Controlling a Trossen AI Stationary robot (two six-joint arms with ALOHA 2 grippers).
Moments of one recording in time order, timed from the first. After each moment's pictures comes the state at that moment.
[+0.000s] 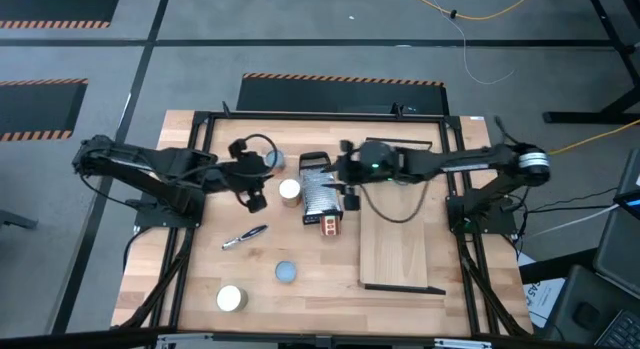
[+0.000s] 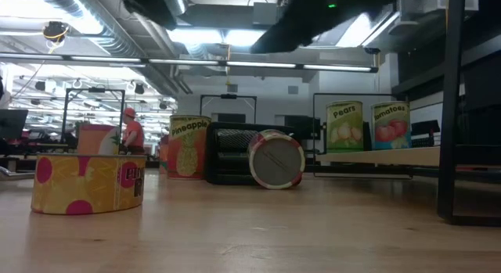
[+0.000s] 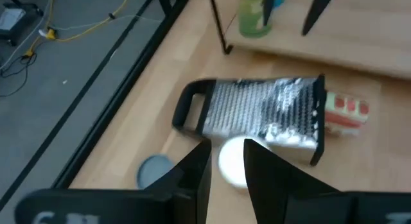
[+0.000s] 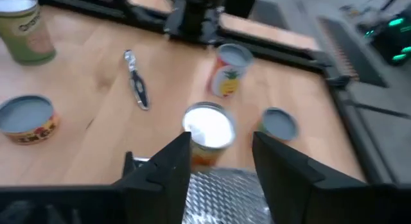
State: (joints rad) left arm -0.17 1.09 1.10 -0.80 -0.57 -0.28; right arm -0.07 1.54 1.08 -0.01 -0.05 -0.27
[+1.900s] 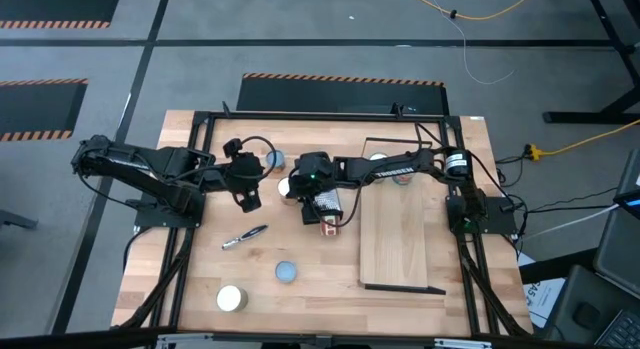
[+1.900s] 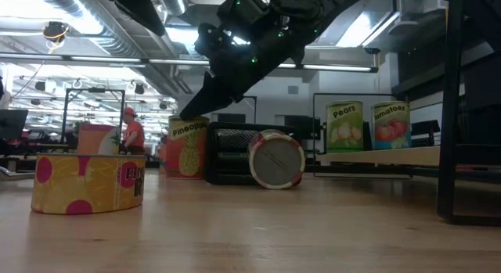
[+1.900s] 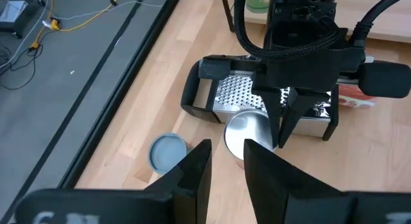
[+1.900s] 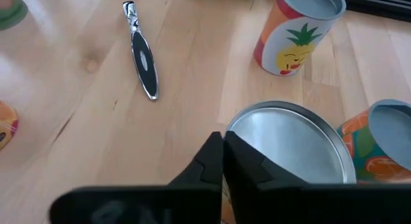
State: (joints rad) left arm -0.17 1.08 1.10 -0.89 -0.56 -0.28; right arm -0.07 2.10 1.49 -0.09 -0.15 -0.24
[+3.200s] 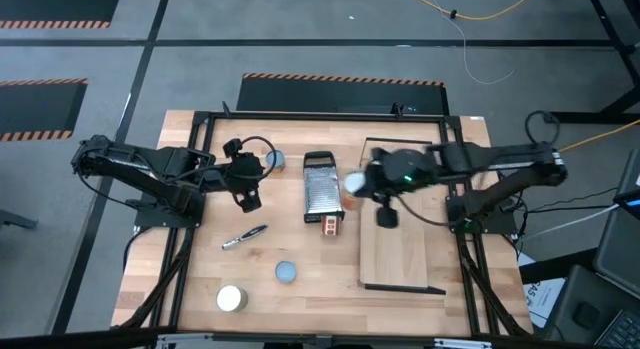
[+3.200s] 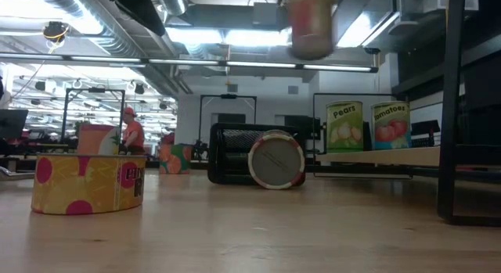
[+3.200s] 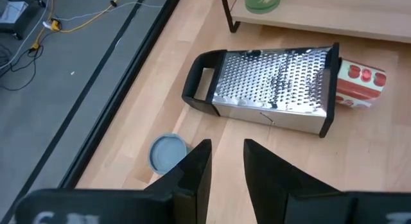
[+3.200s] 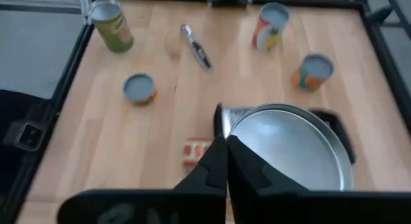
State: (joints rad) left arm -0.17 1.08 1.10 -0.89 -0.56 -0.28; right arm 0.16 1.36 1.45 -0.83 0.09 0.08
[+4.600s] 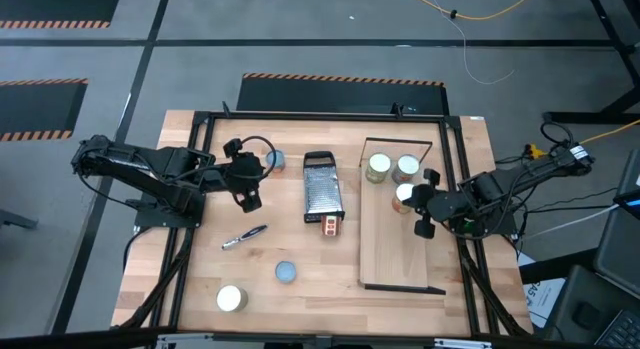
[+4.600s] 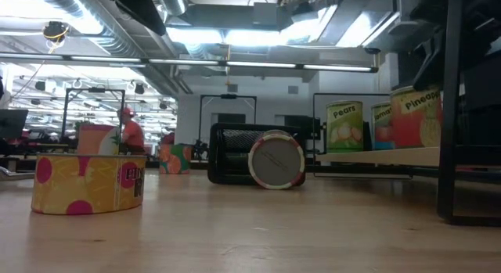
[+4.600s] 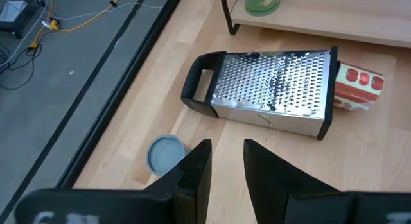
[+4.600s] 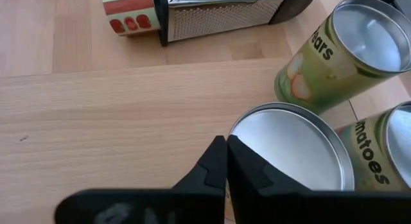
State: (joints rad) left arm -0.17 1.08 1.10 -0.88 -0.56 -0.29; right arm 0.38 0.84 0.66 -0.80 0.45 0.41
